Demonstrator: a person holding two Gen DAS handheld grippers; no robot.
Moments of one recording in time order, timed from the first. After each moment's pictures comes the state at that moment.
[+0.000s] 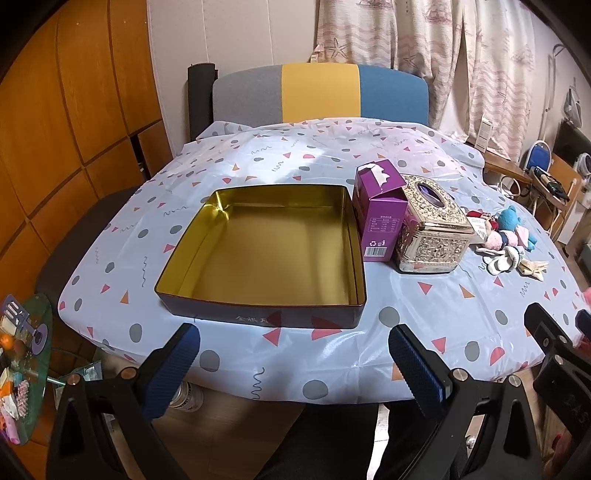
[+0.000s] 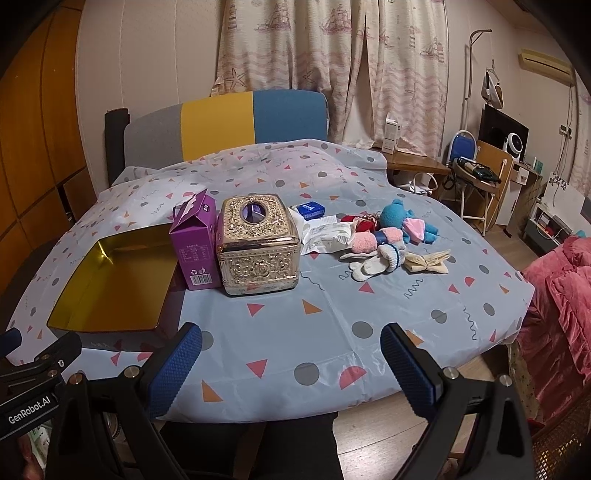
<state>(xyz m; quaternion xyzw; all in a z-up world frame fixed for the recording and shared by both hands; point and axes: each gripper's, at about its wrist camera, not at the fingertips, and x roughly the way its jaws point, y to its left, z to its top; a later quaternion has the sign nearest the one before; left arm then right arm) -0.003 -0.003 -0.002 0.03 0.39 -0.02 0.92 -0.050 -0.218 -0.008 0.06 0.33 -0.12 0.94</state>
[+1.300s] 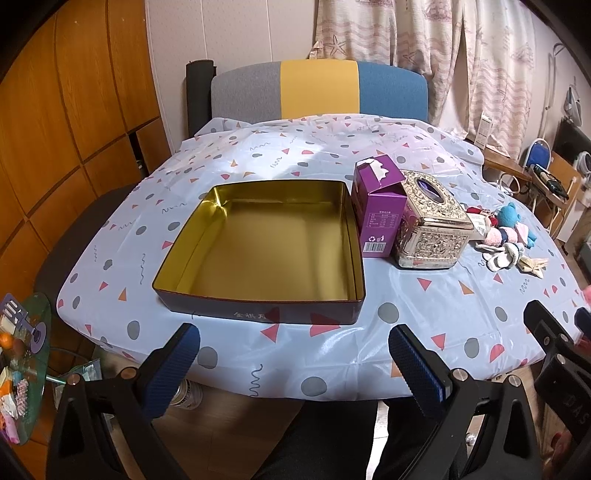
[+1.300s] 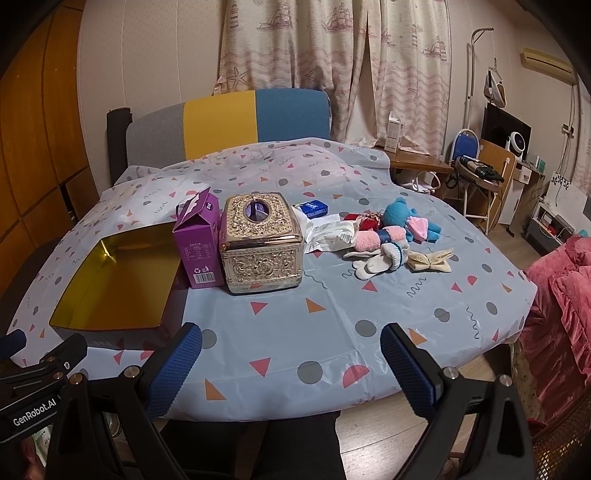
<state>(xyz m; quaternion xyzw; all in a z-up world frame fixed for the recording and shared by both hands) -0.003 -0.004 -0.005 0.03 0.39 -0.02 0.92 -0.049 -0.217 -0.011 0.06 0.33 -0.11 0.94</state>
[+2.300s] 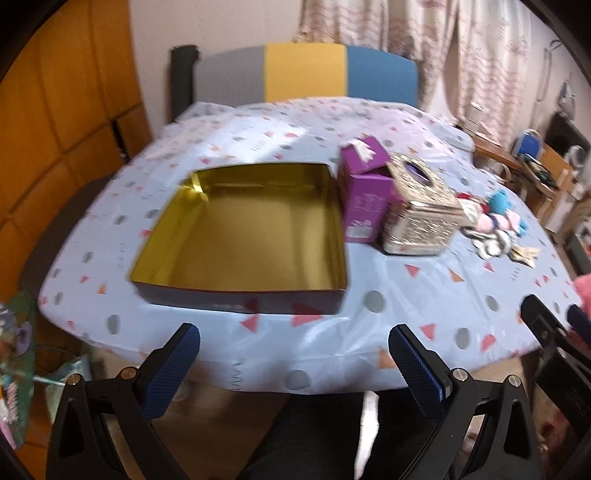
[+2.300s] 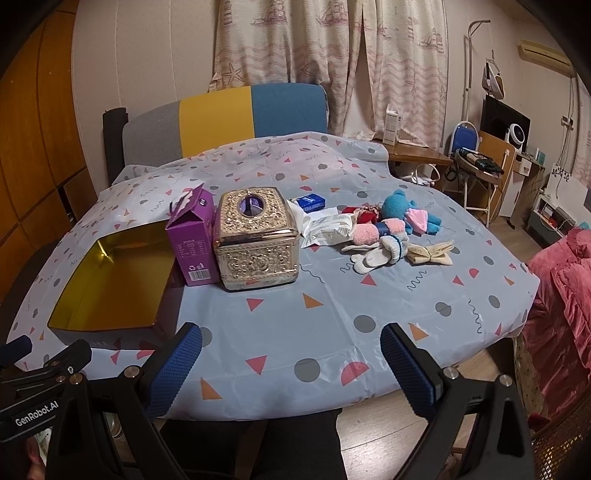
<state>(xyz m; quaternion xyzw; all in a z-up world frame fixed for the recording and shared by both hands) 0.013 -0.016 -0.020 0.02 0.43 -0.06 0.90 -0.046 -0.228 -0.018 0.07 0.34 -0.12 0.93</state>
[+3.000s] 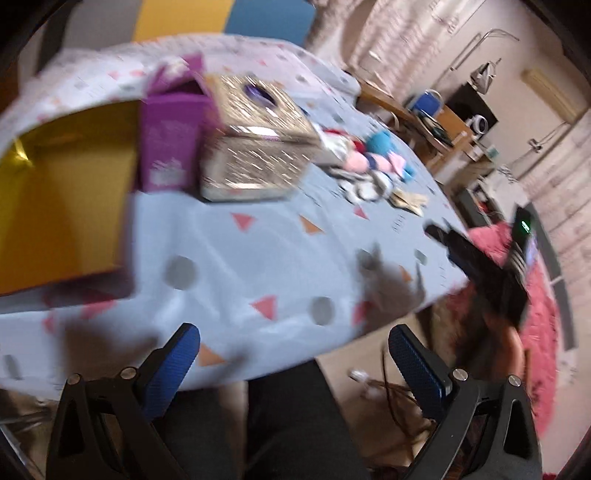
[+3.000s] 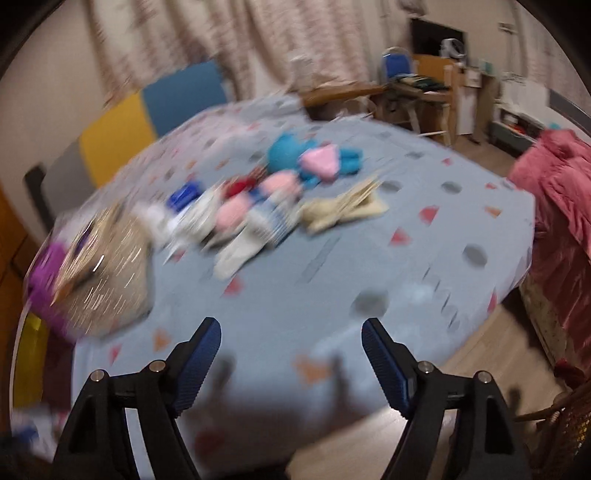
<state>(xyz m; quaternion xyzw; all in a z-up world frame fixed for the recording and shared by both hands) 0.050 -0.123 -0.066 -0.05 0.53 -0.31 0.79 0.001 -0.434 -0.104 0.22 0.36 -0.21 0.88</state>
